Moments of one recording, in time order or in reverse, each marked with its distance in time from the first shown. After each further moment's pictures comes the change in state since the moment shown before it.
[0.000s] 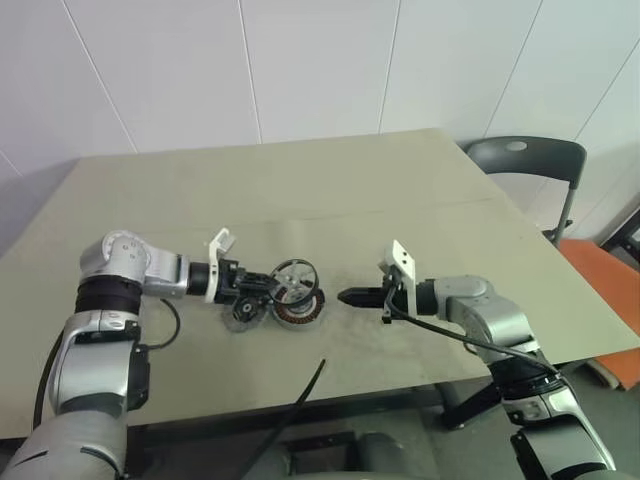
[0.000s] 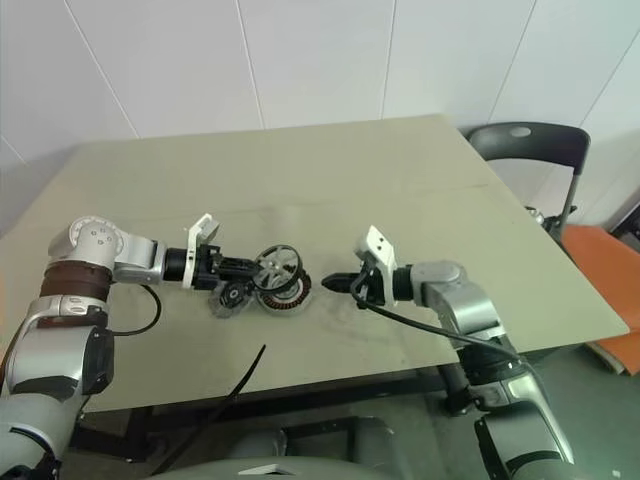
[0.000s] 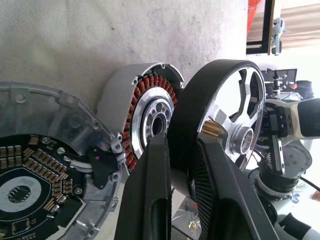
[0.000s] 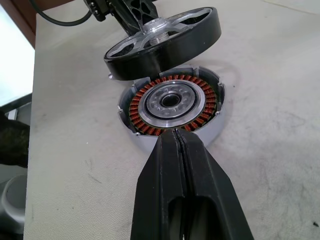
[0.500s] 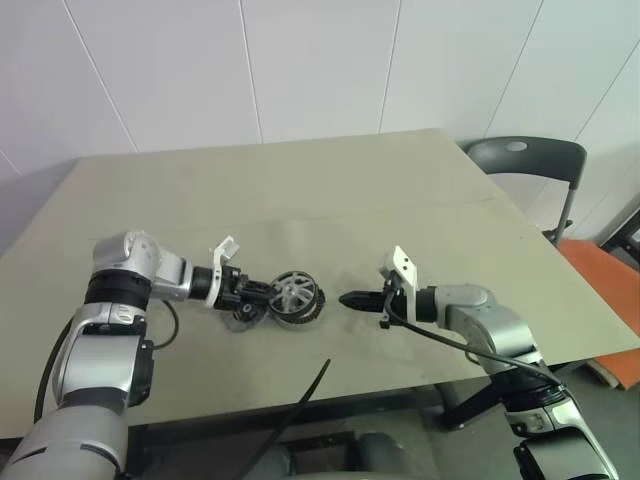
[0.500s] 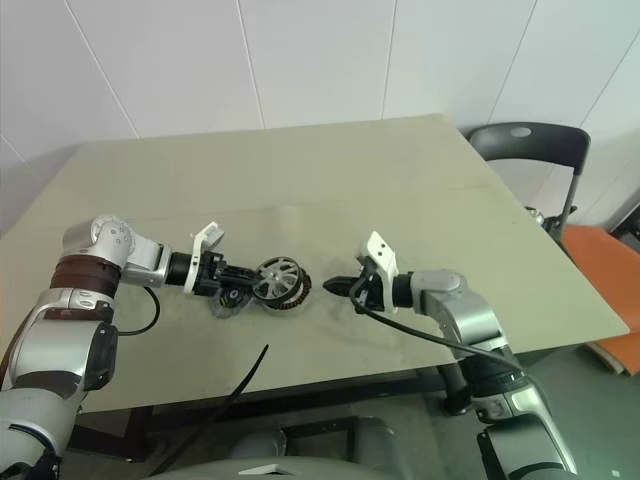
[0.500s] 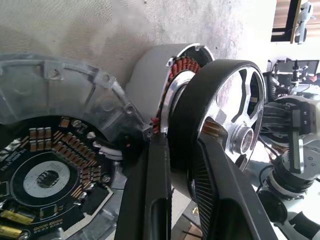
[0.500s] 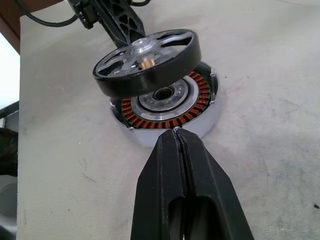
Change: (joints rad) left arm -0.029 -0.004 -0.088 0.051 0.136 0.000 -0.143; right arm 0.058 0.000 -0.002 -0.057 0.019 0.011 -0.073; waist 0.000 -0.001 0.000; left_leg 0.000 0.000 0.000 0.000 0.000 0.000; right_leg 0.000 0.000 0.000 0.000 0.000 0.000
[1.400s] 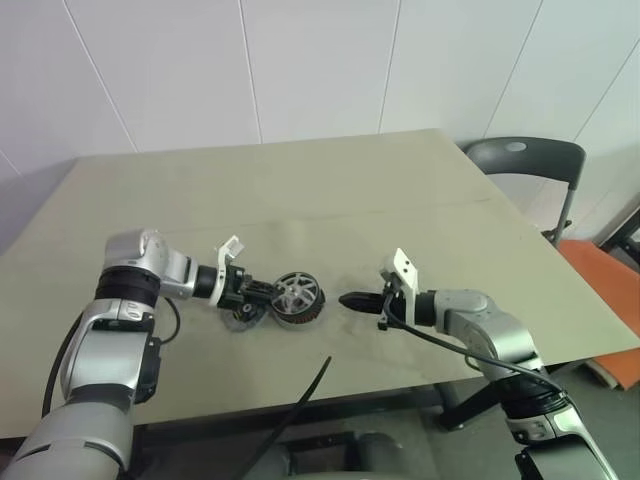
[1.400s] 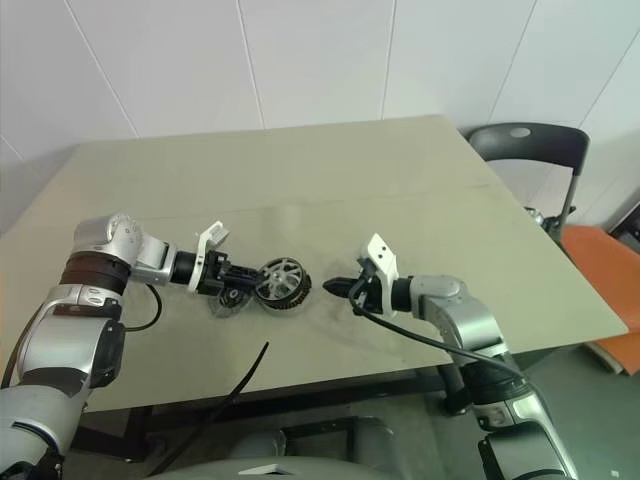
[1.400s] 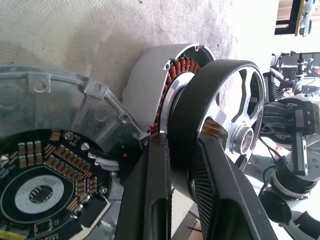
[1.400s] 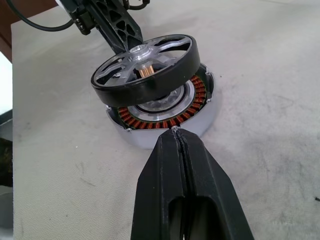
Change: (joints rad) left arm -0.020 -0.025 -0.037 0.013 0.119 -0.029 -0.115; right arm 0.027 0.002 0.000 -0.025 0.028 0.007 -0.064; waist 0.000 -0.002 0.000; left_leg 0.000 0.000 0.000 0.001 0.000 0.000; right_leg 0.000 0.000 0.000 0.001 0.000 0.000
